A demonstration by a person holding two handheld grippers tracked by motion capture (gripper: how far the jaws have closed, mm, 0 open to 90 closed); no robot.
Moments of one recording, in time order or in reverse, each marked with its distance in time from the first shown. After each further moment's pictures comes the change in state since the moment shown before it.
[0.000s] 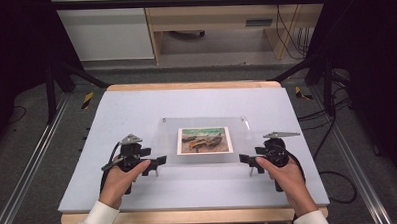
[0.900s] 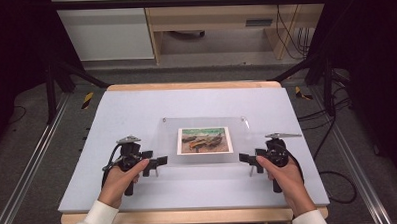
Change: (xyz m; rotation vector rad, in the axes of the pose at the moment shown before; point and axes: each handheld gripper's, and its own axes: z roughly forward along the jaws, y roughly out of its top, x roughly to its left) left arm 0.009 -0.005 0.005 0.012 -0.093 -0.107; right arm -0.007 -0.005 0.005 -0.014 0.037 0.106
